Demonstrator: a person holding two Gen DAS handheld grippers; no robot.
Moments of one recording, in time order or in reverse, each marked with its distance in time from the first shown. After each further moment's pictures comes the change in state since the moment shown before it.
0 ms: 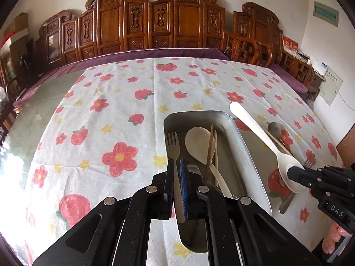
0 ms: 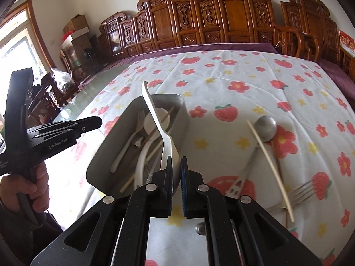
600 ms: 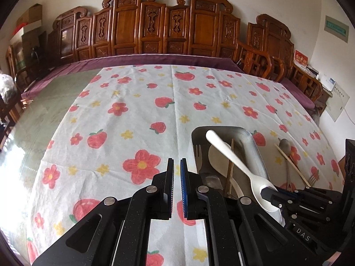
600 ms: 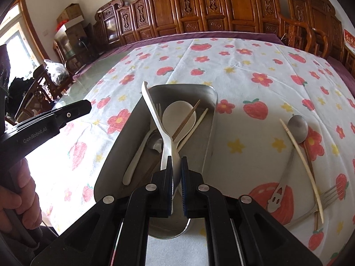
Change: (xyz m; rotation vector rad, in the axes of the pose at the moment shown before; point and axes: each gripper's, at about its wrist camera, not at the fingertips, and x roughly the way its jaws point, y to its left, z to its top) left arm -0.008 0.034 0.010 -0.072 -0.038 0.030; right arm 0.047 0.047 0.011 0.008 0.083 -0.003
